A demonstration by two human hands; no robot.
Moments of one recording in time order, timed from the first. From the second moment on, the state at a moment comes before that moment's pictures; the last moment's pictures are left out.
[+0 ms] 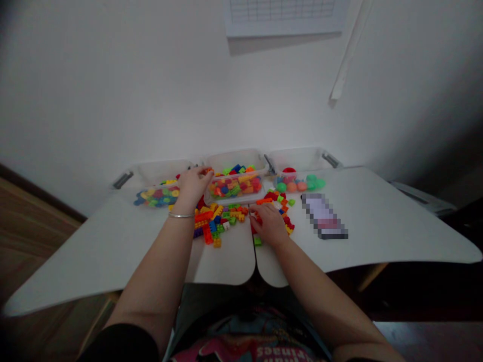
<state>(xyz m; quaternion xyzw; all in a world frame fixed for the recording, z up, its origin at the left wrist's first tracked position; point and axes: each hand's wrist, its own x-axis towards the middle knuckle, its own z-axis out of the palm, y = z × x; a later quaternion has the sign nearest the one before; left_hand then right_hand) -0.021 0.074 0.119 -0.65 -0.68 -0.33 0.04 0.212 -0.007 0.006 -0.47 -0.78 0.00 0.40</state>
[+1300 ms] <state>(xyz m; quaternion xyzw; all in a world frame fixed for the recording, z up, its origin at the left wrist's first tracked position) 0.016 -0.002 0.032 -0.89 -0.42 -0.17 0.08 0.211 -0.006 0.004 -0.46 -0.79 -0.04 0.40</state>
